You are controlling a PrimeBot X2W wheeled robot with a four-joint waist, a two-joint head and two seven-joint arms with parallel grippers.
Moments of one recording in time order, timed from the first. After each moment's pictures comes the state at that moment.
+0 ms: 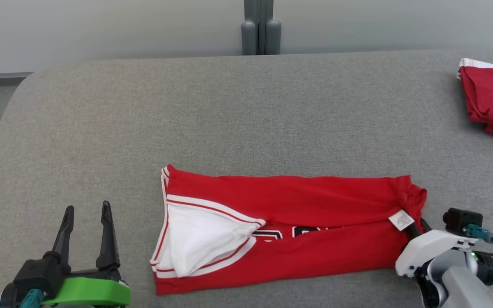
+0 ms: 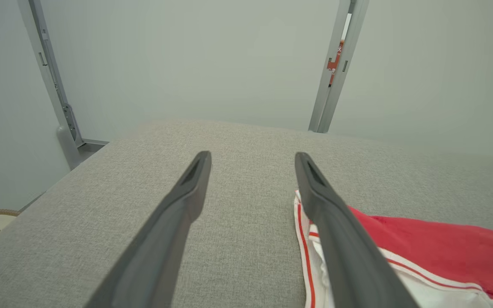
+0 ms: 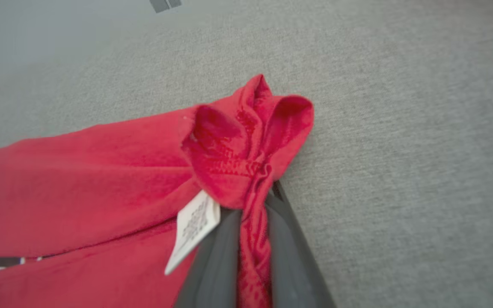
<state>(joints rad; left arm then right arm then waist) 0.02 0.05 0.05 0.12 -0.23 -0.11 -0.26 -0.33 -0.16 0.11 0.87 0.46 0.13 -0.26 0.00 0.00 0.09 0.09</state>
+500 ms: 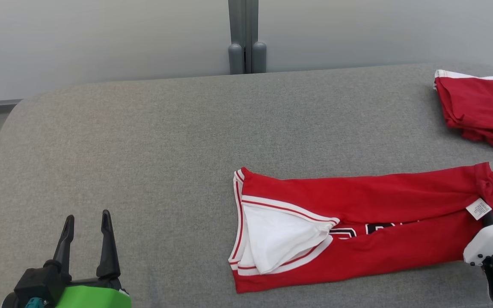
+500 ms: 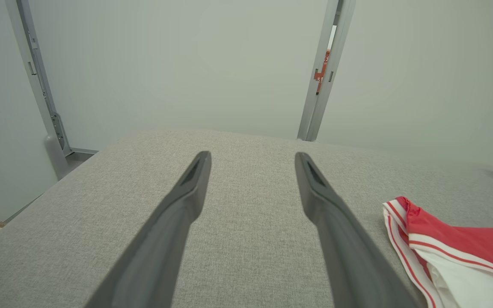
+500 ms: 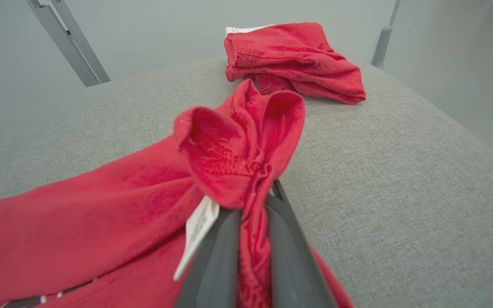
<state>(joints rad) 0.05 0.05 0.06 0.12 -0.23 -0.11 -0.26 -0.32 -0.34 -0.05 0.85 0.45 0.13 -0.26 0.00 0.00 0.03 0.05</state>
